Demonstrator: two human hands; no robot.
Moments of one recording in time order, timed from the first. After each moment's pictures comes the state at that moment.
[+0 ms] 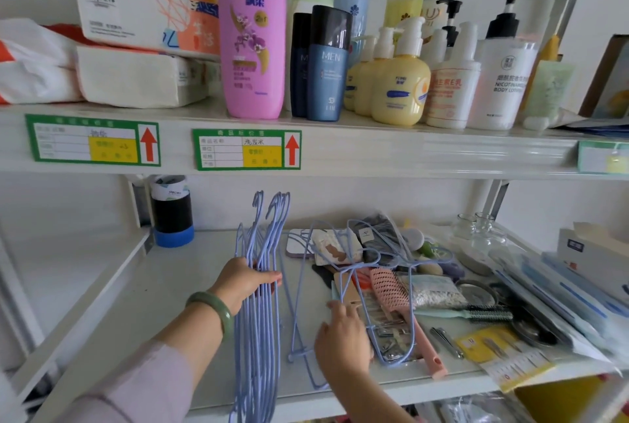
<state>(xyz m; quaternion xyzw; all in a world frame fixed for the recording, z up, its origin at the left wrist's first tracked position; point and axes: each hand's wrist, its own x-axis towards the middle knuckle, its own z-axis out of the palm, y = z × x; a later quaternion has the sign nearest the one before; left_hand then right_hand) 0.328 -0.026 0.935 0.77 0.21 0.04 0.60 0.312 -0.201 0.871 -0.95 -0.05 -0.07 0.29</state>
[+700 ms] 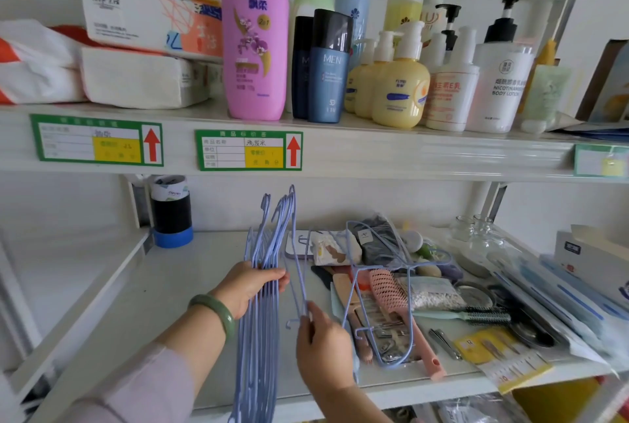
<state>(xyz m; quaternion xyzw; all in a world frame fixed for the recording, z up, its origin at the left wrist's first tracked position) 0.327 -0.035 0.933 0.68 0.16 0.01 0.72 0.292 -0.187 0.872 -0.90 -0.13 -0.14 0.40</state>
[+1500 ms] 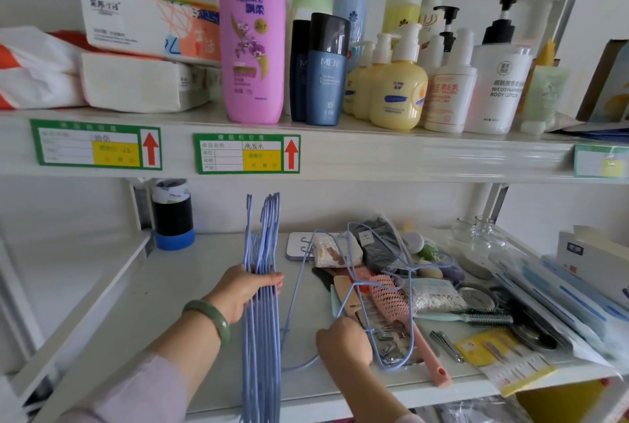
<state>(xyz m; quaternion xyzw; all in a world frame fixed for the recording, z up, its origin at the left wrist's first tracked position) 0.327 -0.026 0.927 0.67 0.17 0.03 0.72 0.333 -0.201 0.866 -0.95 0.07 0.08 0.28</state>
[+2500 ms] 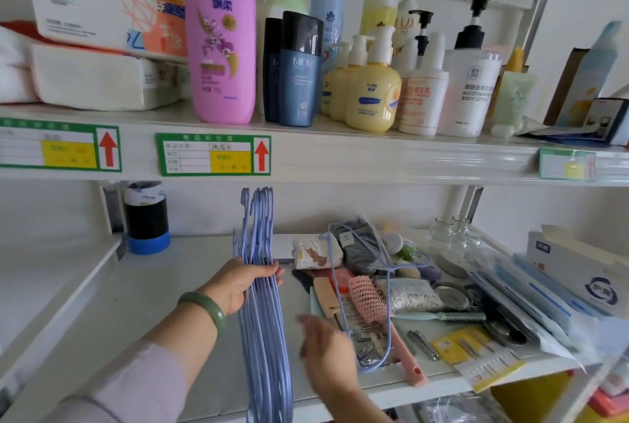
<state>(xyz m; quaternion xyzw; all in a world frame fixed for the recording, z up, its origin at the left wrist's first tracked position) 0.346 -0.056 0.945 0.61 0.15 -0.03 0.78 0.309 -0.226 0.866 -0.91 -0.13 -0.09 0.39</state>
